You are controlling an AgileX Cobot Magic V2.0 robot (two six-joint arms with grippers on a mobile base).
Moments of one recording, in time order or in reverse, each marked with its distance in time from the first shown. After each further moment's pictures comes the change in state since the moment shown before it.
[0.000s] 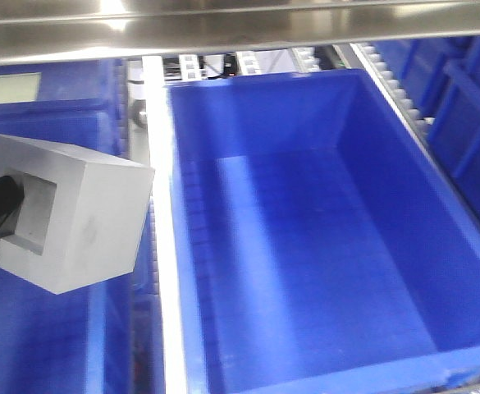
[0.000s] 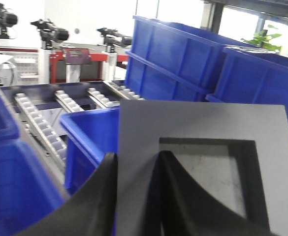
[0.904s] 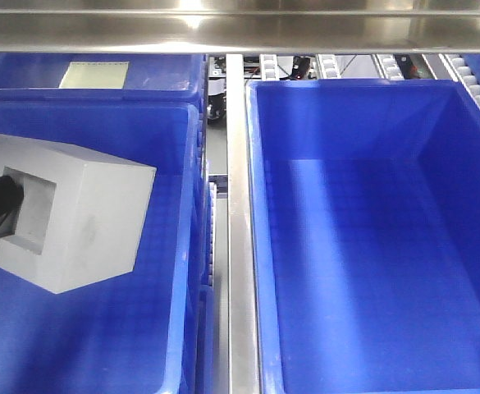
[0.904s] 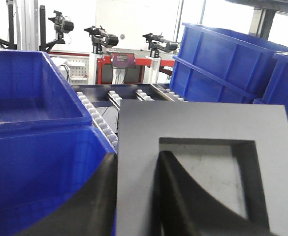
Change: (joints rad) left arm 0.000 0.000 0.000 0.000 0.000 0.000; right arm 0.000 0.000 0.000 0.000 -0.019 0.000
